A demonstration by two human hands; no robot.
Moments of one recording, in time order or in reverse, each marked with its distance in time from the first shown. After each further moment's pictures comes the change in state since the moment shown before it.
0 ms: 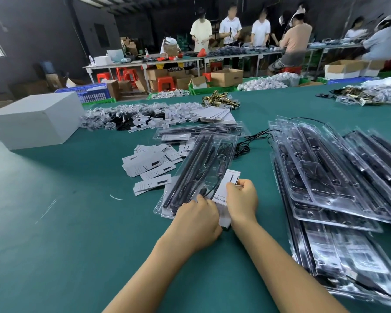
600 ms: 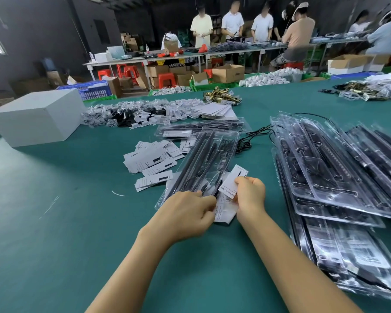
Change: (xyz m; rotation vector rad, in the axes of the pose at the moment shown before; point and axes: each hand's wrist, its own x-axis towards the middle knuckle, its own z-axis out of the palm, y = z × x) left_hand -0.015 -0.032 -0.015 -0.312 0.145 0.163; right_hand 0.008 -0.004 -0.005 0.285 0.028 0.195
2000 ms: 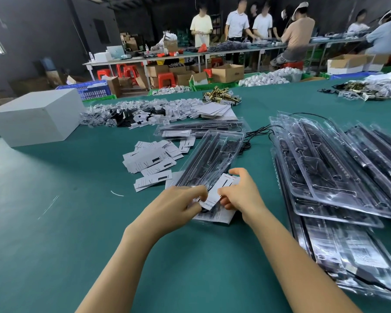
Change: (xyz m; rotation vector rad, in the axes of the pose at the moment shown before) left_hand -0.004 -0.023 -0.004 -0.249 -0.023 -0.103; right_hand -0.012 -0.015 -0.010 -0.482 -0.369 -0.083
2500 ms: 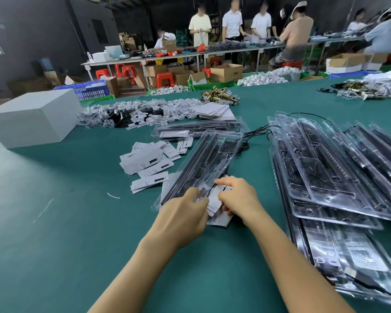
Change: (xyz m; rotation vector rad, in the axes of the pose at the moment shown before) left_hand -0.001 0.028 0.023 0.397 0.083 -0.061; right_hand 0.003 0.004 -0.003 -0.291 -0.050 -0.098
